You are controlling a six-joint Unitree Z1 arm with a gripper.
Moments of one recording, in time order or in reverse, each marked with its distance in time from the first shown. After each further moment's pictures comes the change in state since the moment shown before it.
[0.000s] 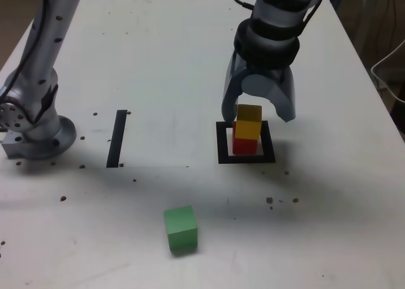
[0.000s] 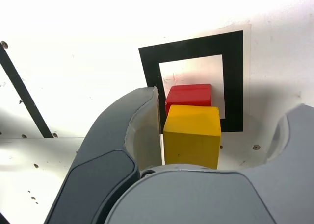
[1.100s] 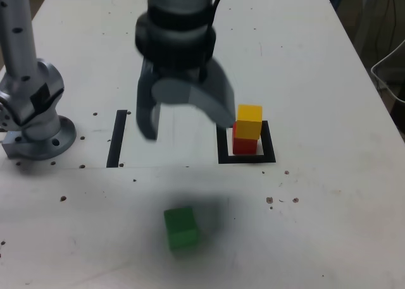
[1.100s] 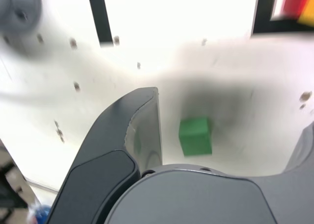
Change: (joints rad) arm -0.343 -0.317 0.260 0.017 -0.143 -0.473
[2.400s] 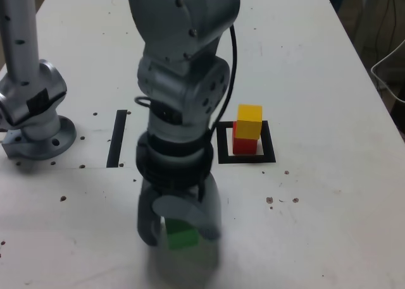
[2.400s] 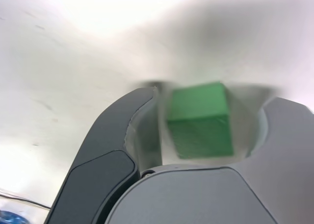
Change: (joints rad) arm -0.182 0.136 0.245 -0.477 -0.094 -0.148
